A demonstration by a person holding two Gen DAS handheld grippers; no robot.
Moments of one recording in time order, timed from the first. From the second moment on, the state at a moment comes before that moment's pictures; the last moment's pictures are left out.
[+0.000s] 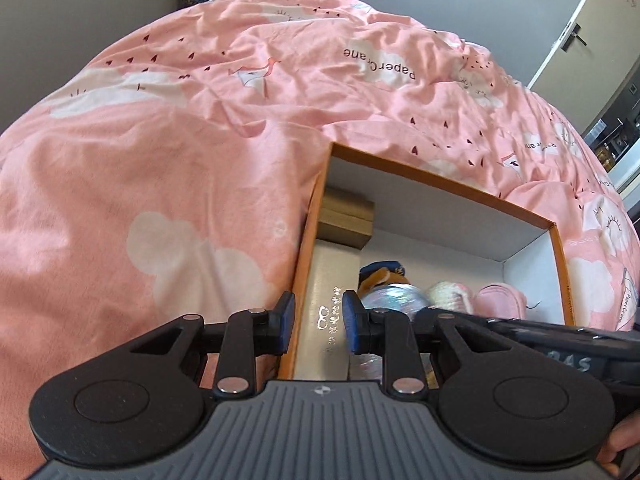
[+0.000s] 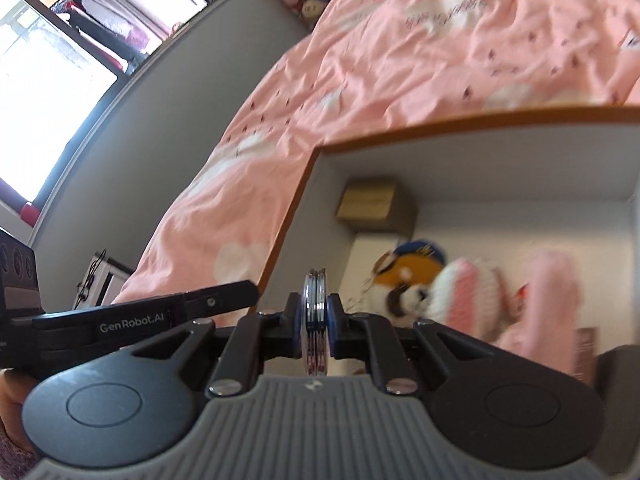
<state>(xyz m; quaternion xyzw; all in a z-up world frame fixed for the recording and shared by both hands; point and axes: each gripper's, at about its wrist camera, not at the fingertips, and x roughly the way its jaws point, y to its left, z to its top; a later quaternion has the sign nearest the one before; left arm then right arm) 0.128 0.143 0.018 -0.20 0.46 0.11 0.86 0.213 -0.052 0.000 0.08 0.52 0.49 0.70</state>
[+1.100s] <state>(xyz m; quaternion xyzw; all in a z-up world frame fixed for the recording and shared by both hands) 0.119 0.153 -0.004 -0.22 0.48 0.11 0.84 0.184 -0.026 -0.031 -0.06 0.51 0.46 0.72</state>
